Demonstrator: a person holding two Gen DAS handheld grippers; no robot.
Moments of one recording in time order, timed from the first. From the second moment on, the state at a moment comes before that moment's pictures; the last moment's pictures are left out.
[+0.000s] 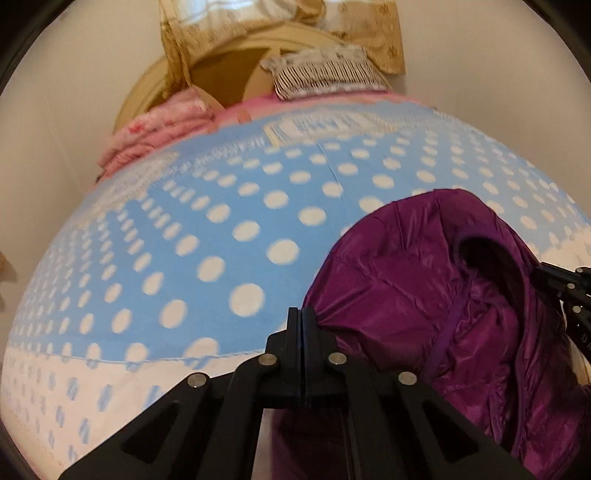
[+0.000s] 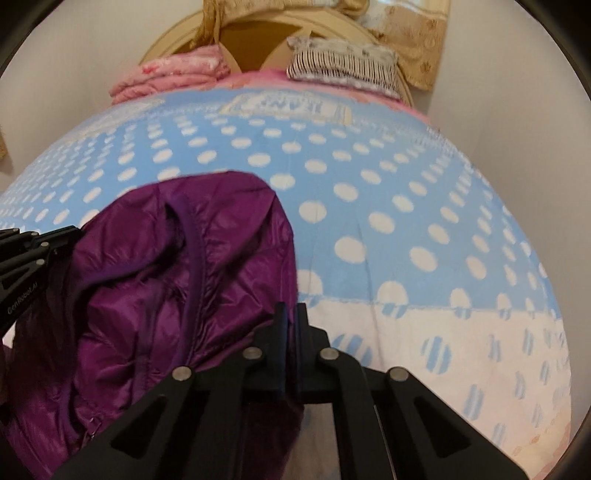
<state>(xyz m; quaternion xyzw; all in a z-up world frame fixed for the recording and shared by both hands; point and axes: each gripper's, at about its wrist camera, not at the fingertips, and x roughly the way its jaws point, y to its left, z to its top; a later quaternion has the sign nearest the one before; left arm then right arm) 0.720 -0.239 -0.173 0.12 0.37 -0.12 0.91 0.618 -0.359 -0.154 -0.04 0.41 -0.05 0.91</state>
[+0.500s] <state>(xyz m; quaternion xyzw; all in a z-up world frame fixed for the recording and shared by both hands) 0.650 -0.188 -0.109 0.09 0.32 -0.14 0.93 0.565 -0.346 -0.094 -0.04 0.35 -0.04 0.94</state>
